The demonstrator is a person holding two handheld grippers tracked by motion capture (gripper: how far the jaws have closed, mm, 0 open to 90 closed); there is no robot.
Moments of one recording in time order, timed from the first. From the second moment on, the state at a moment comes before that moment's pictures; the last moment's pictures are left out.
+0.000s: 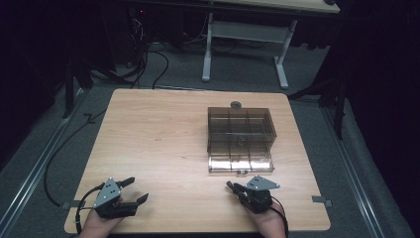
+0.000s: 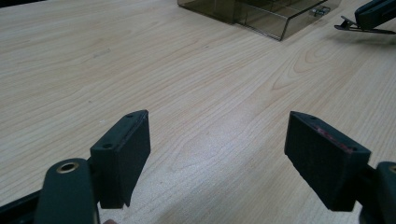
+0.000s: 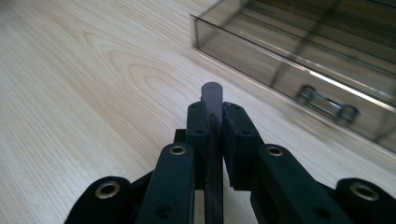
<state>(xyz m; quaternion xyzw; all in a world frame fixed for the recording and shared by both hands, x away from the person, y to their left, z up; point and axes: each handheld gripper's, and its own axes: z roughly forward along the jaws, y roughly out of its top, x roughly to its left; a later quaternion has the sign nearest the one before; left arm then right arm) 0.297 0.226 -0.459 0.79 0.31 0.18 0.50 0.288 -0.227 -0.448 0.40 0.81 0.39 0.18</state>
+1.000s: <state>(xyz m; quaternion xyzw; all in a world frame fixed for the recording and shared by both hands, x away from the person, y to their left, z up) 0.297 0.225 -0.460 0.79 0.30 0.18 0.50 0.277 -0.276 -0.453 0.47 0.78 0.35 0.22</state>
